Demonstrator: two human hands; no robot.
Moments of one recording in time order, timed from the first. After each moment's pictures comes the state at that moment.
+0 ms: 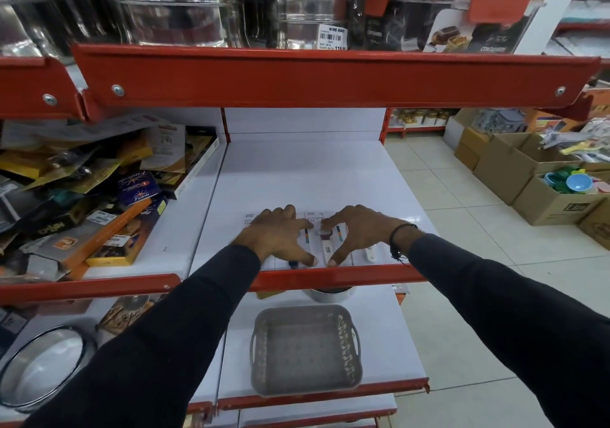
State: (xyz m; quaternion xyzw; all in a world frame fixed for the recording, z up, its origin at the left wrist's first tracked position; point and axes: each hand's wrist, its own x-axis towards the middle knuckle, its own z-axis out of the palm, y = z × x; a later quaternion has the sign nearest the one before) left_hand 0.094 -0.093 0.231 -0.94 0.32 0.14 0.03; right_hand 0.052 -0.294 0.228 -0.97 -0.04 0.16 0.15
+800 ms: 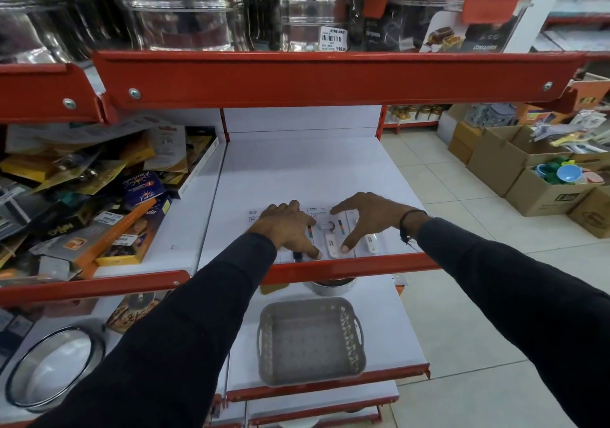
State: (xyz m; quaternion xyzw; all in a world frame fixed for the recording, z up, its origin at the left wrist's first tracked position) left_hand 0.085 -0.099 0.247 -0.93 0.31 0.17 0.05; right_hand 0.049 -0.308 0.243 -0.97 -0.01 0.15 0.16
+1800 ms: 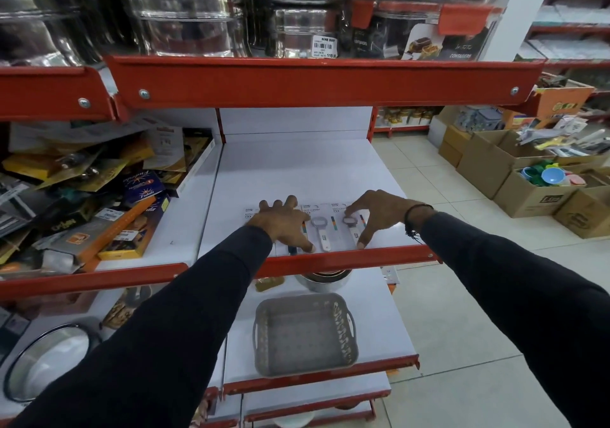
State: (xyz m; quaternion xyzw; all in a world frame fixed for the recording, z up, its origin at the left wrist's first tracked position) left_hand 0.078 -0.096 0.248 -0.93 0.32 0.15 0.07; right_hand 0.023 -0.330 0.258 -0.98 0.02 0.15 0.13
